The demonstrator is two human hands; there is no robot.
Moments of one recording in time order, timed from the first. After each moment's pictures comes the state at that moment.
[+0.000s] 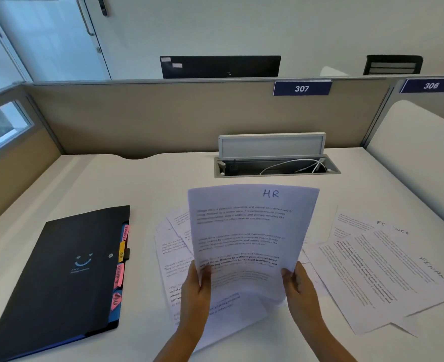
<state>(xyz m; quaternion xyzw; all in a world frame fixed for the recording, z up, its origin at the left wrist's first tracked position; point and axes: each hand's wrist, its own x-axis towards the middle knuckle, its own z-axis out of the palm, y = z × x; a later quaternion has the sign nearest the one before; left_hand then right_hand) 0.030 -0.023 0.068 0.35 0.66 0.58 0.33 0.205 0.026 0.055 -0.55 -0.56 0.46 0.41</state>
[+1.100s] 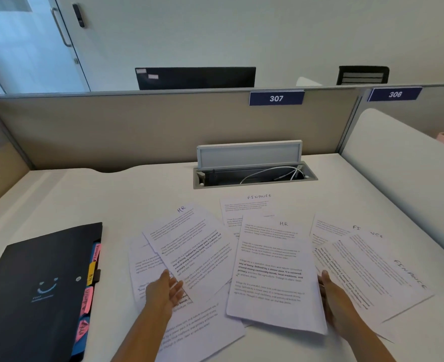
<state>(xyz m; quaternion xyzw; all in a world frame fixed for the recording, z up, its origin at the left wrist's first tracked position) -0.019 0.043 0.023 -0.04 0.64 0.56 0.52 0.326 0.092 0.009 -0.68 -0.31 0.56 0.37</state>
